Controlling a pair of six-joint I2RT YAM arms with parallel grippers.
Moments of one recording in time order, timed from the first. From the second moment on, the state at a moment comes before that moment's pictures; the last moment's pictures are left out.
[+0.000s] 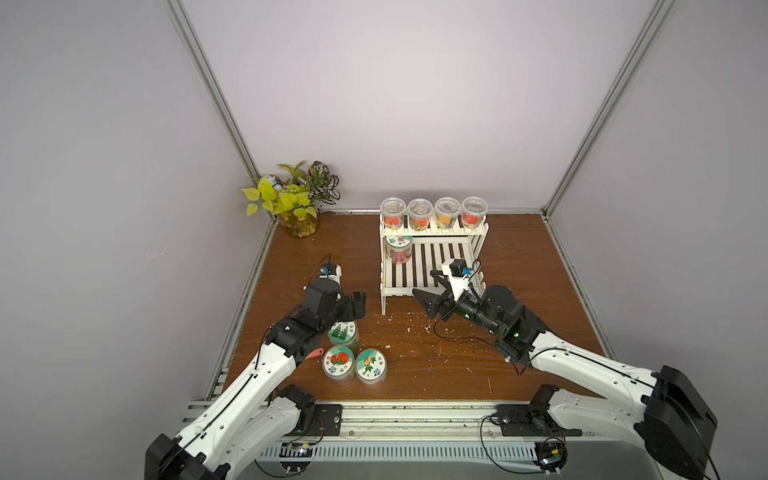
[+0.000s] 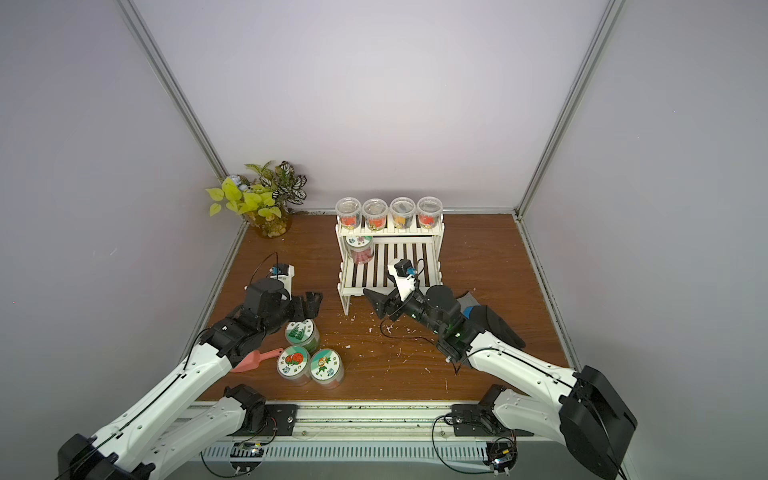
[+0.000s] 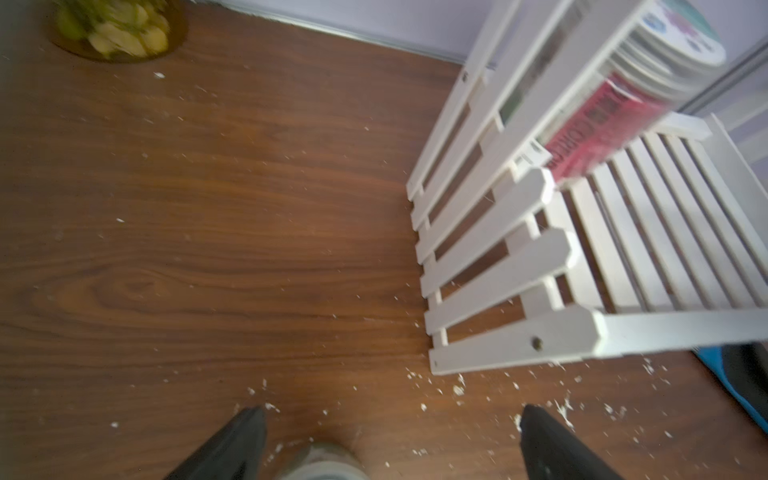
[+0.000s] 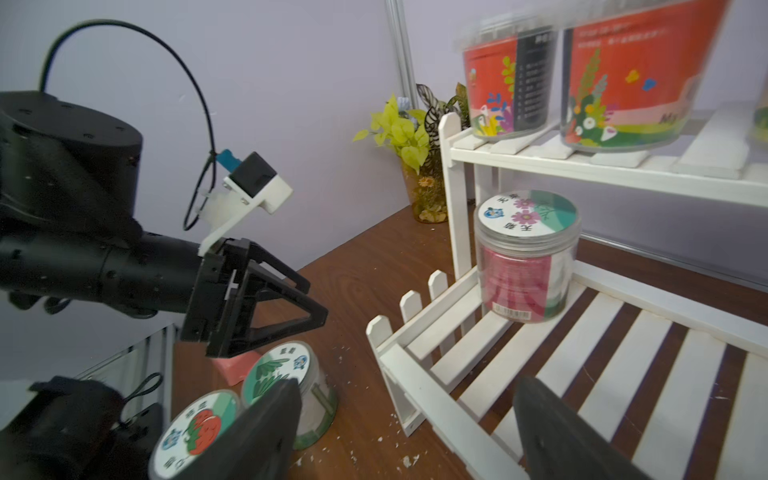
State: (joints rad) left arm -0.50 0.86 0.68 -0.50 -0.11 -0.44; right arm 0.82 1.09 0.59 0.44 -0.16 0.23
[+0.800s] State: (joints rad) left arm -1.08 0.94 0.77 -0.89 -0.18 -0.77; right arm 0.82 0.88 0.43 0.18 -0.30 0.30
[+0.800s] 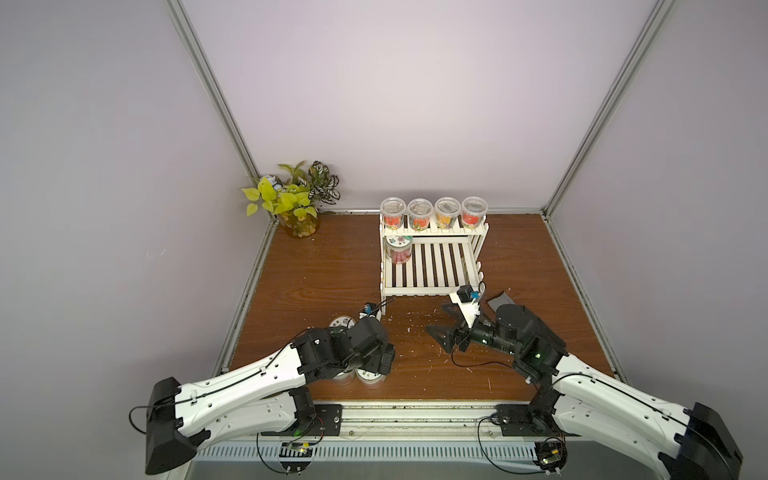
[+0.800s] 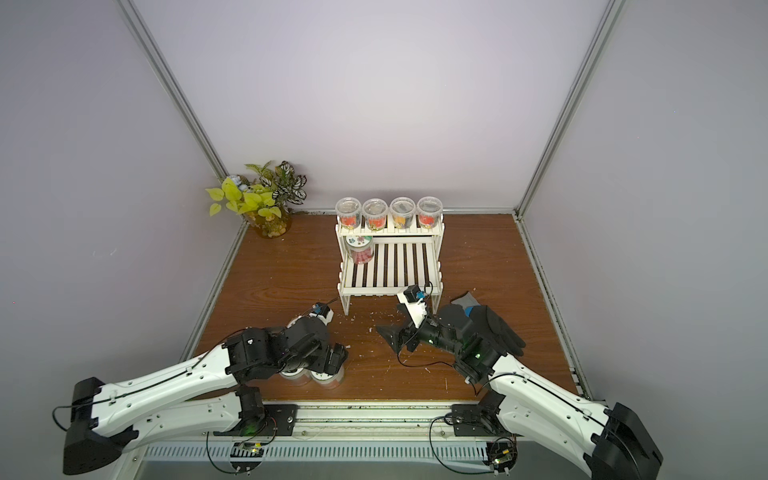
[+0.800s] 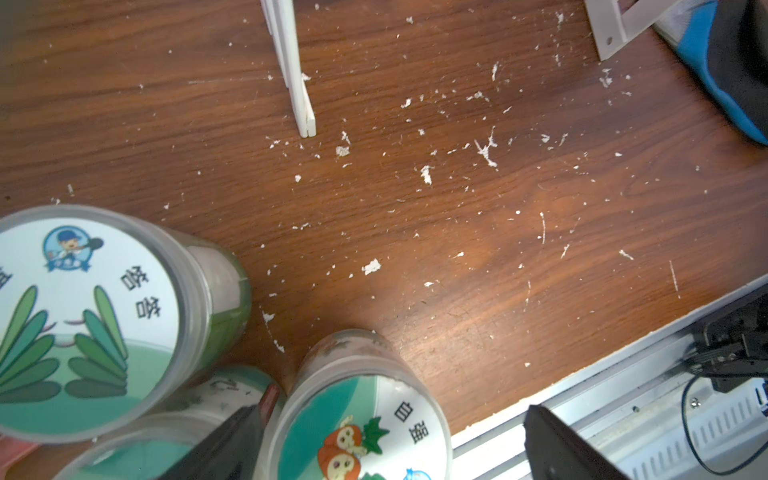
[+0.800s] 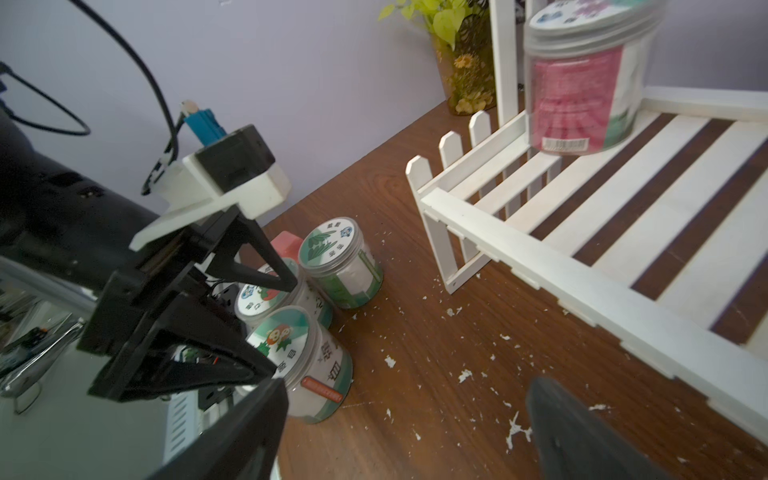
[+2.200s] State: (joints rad) left arm -1.08 1.14 0.80 -1.01 -0.08 -0.61; right arm 0.94 1.07 0.25 0.46 -0.30 0.25
